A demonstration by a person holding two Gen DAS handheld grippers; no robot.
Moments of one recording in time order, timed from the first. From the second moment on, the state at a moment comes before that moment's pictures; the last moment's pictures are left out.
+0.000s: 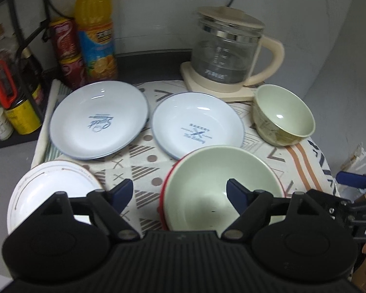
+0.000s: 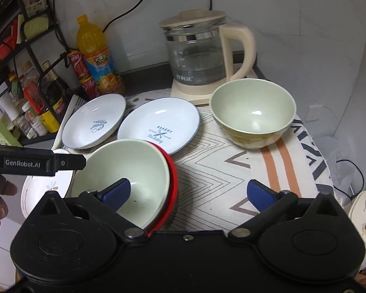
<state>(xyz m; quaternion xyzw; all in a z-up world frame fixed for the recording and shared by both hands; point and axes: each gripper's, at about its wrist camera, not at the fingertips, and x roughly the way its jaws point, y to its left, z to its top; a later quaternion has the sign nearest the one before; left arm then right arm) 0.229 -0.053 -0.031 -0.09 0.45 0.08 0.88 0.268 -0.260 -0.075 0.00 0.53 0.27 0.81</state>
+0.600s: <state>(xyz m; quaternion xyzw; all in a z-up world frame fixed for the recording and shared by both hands) 0.273 -0.096 -0.032 -0.07 0.45 0.01 0.89 0.280 -0.305 -0.075 0.03 0.51 0.21 0.83</state>
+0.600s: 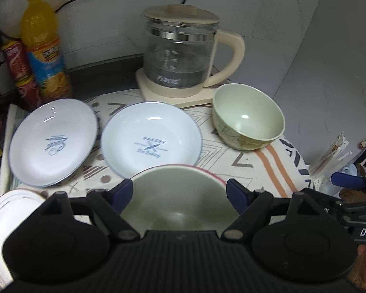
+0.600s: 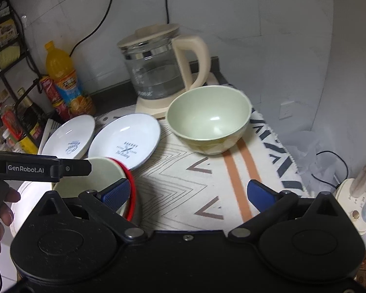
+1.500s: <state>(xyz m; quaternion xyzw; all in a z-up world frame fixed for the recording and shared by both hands) 0.385 -0.137 -0.061 -0.06 0.43 -0.06 0.90 0.351 -0.327 -0.119 0.10 0.51 0.11 0.85</state>
